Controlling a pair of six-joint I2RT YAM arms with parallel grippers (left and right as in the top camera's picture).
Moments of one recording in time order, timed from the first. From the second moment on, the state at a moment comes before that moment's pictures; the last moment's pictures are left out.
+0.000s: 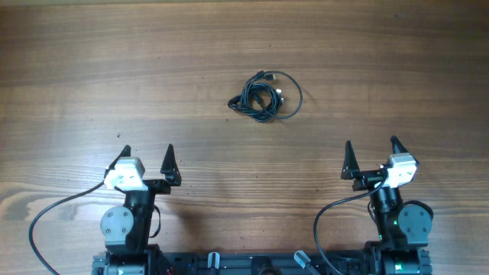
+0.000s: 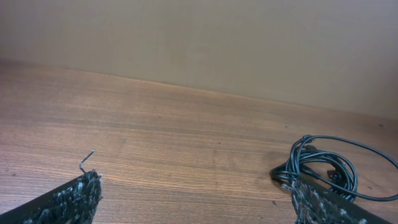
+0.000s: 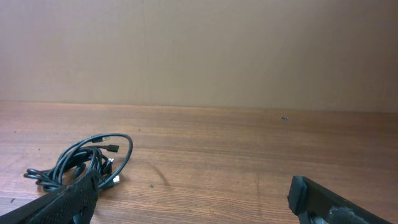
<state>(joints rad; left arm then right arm) 0.02 0.01 0.02 -0.07 0.08 -0.17 -0.01 0.01 0.01 0.00 -0.11 0.01</state>
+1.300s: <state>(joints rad) 0.02 1.30 1.29 -0.78 0.45 -0.32 -0.01 1.07 1.15 -0.47 -0.59 0.27</state>
